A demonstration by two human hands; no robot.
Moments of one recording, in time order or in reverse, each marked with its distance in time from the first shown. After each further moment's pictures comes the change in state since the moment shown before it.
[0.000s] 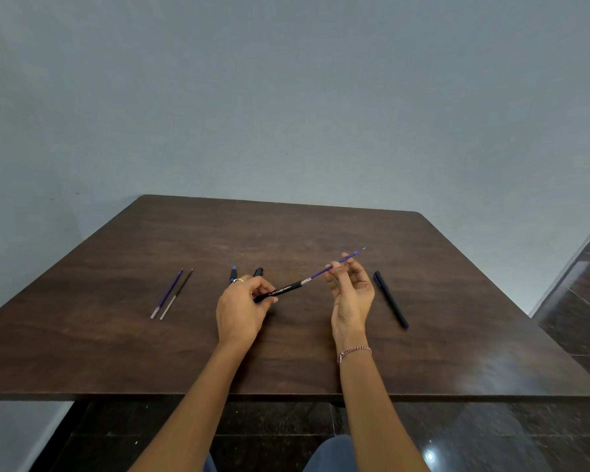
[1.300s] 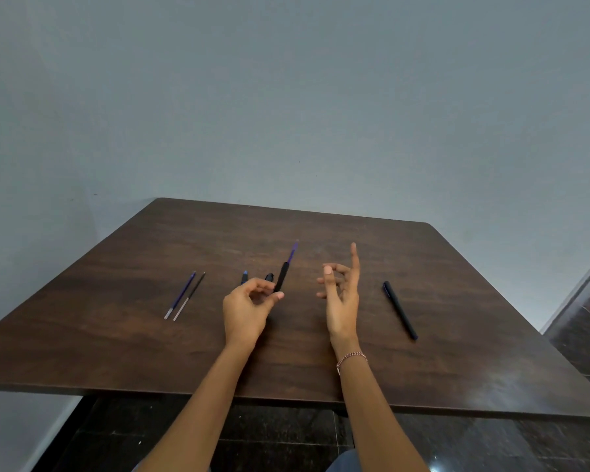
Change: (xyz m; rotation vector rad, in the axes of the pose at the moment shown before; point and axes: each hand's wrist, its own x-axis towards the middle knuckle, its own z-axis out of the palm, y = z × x) left_hand 0.001 -0.004 -0.006 -0.321 0.075 -0.170; right_hand -0.017 0.008 0.011 -0.606 -0.279 -0.229
